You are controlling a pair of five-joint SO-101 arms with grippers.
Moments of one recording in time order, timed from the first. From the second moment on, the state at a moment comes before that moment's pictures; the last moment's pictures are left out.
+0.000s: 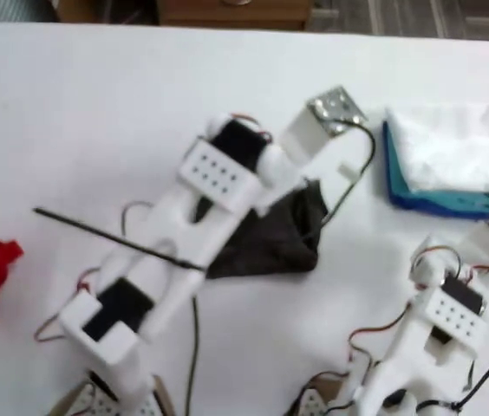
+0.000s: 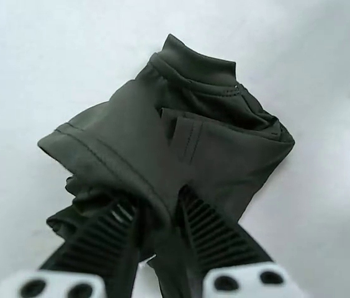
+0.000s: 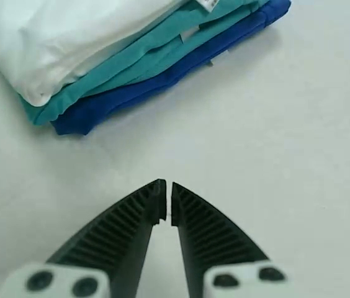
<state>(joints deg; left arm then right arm) 29.8 12.0 -22.0 88.0 -17.6 33.0 -42.7 66.9 34.5 -2.5</state>
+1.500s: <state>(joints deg) -39.5 -51.0 60.6 64.8 -26.2 -25.2 32.3 -44.4 95.7 12.5</state>
